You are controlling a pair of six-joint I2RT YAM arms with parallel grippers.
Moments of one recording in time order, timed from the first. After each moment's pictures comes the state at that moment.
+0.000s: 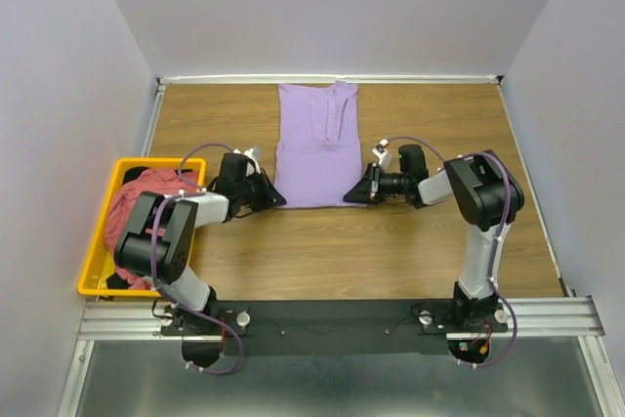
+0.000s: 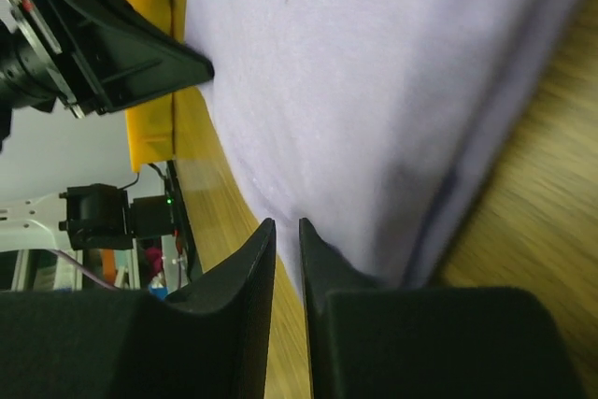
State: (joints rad) left arm -0.25 1.62 0.63 0.22 0.43 -0.62; right arm 0.33 2.04 0.81 0.58 -0.92 0.70
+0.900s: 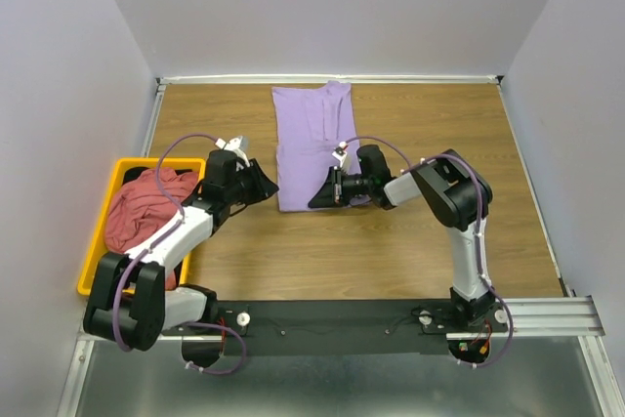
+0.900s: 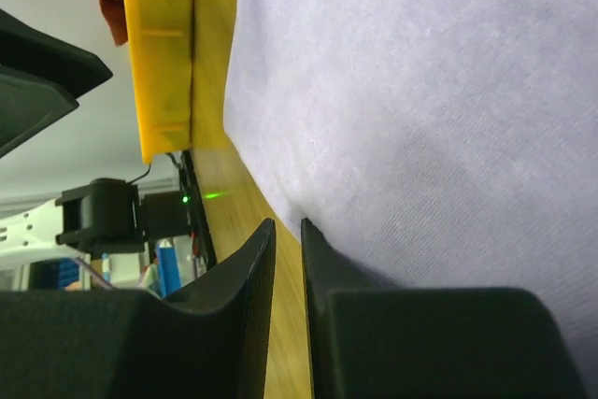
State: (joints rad) left arm -0.28 1.22 0.58 0.03 0.28 -0.60; right arm 0.55 2.14 0.95 0.64 -0.87 0.85
